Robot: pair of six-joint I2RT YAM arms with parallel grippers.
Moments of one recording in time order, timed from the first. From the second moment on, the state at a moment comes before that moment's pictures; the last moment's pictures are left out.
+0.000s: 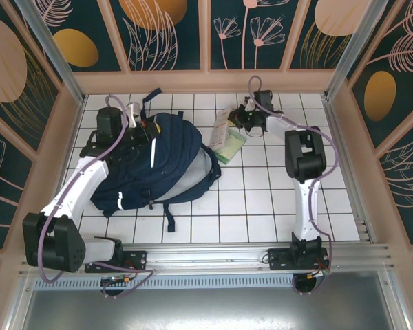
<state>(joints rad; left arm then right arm) -0.16 1.31 1.04 -0.24 0.52 -0.61 0.23 2.23 1.65 -0.14 -0.66 0.78</state>
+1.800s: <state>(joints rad) -0.15 1.36 1.18 -0.29 0.79 -0.75 0.76 1.52 0.68 0.73 0.19 1.54</state>
